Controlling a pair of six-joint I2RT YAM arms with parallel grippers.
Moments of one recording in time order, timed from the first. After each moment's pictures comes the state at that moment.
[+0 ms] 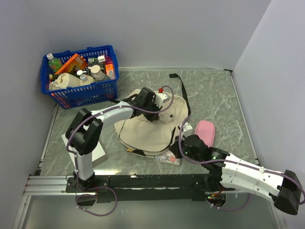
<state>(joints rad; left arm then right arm) -0.70 1.88 1.34 -0.28 0.26 0.10 0.98 0.71 0.38 -0.25 0.17 0.57</state>
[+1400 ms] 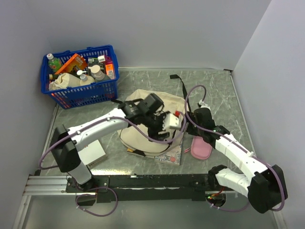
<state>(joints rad) -0.92 1.60 1.46 -0.76 0.45 0.56 0.42 1.01 0.63 -0.39 0.09 0.62</state>
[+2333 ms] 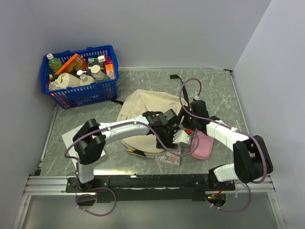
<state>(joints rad) -1.07 1.86 1.47 -0.71 0.28 0.65 0.32 1.36 0.70 -0.16 -0.09 0.67</state>
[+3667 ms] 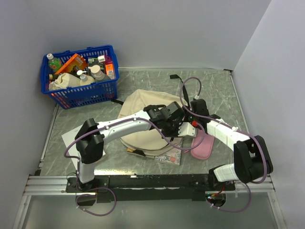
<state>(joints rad) -1.07 1.89 1.65 -0.77 0.23 0.65 0.32 1.38 0.73 -0.23 -0.09 0.65</state>
